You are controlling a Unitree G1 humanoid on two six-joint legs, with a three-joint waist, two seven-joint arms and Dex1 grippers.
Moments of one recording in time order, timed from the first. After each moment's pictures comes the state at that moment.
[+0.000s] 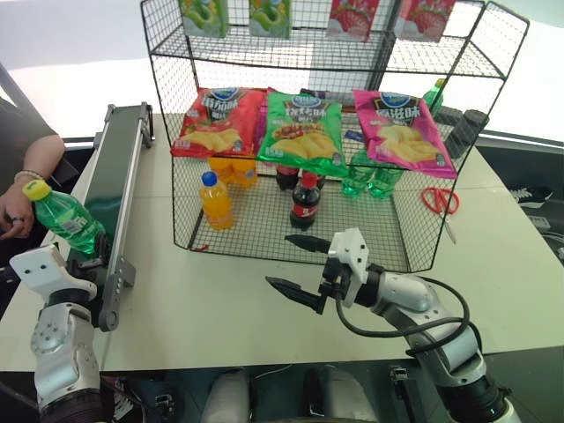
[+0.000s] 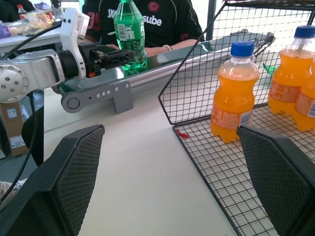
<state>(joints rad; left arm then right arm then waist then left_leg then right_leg) 0.00 0.33 0.56 0.12 -0.38 -0.03 -0.19 -0.10 -0.40 0.24 -0.48 0.40 0.39 0.73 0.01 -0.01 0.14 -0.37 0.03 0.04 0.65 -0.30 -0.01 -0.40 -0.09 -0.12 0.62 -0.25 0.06</state>
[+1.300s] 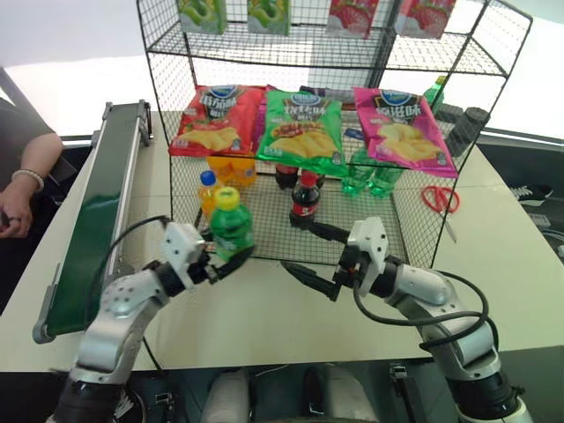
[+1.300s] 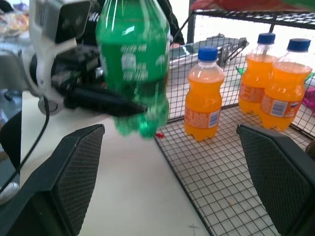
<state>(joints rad) -0.05 0.49 -0.03 -0.29 -0.43 0.16 -0.76 -0.11 -0.43 0.14 -0.48 0.45 0.39 0.72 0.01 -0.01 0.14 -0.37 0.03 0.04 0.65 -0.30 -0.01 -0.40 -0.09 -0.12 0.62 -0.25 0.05</state>
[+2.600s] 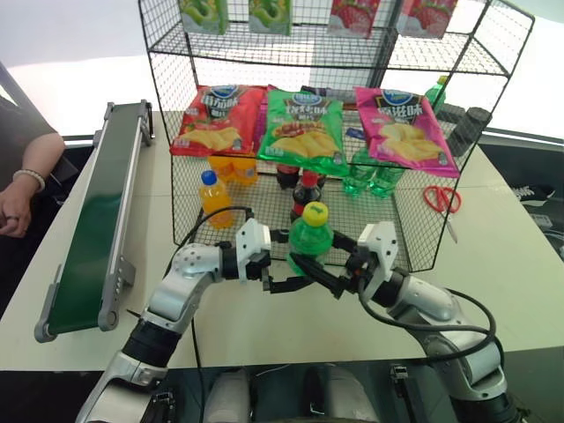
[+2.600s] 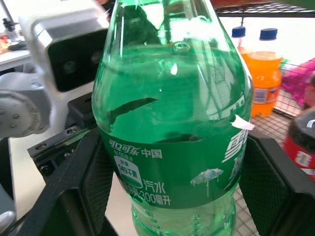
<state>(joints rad) -0.32 0.37 -0.25 -0.02 -0.31 0.10 -1.05 -0.02 -0.40 0.10 -0.53 0.47 0.41 0.56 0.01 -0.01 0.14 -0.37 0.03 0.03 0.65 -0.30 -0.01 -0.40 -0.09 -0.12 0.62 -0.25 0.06</state>
